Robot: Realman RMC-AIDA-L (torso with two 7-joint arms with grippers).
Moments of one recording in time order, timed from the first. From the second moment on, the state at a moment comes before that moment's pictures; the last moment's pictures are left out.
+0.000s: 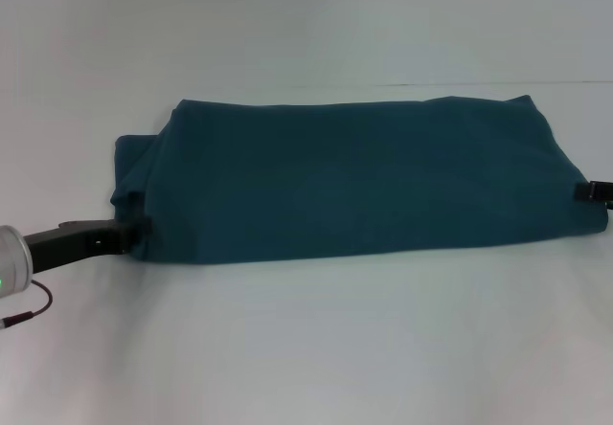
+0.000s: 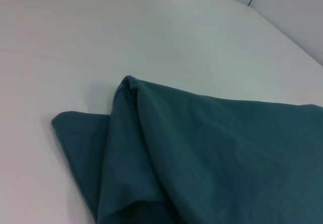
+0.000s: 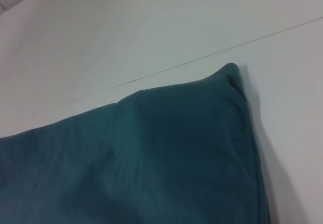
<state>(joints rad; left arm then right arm) -0.44 -2.16 0.67 0.79 2.13 1.11 -1.89 0.58 1.93 -0.48 -0.56 -2.31 -1.13 2.11</state>
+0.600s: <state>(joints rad) -0.44 -2.16 0.67 0.79 2.13 1.10 -1.89 0.58 1.95 -0.48 -0.56 -2.31 -1.11 2.10</state>
